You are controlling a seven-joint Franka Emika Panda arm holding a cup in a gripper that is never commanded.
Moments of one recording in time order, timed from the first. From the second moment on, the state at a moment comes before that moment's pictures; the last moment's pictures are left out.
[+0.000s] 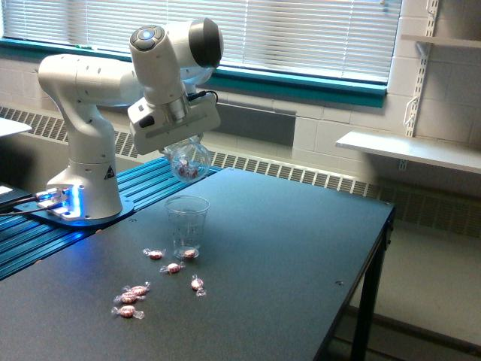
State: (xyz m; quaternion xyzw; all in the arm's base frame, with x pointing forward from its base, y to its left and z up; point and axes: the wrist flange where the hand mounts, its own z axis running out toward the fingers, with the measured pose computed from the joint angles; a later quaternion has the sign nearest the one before) arm 0.252 -0.023 0.295 -0.71 0.67 0.16 0.17
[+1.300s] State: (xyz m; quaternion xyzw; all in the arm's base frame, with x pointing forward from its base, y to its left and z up) arm 0.249 -0.048 0.300 -0.70 0.69 0.12 0.16
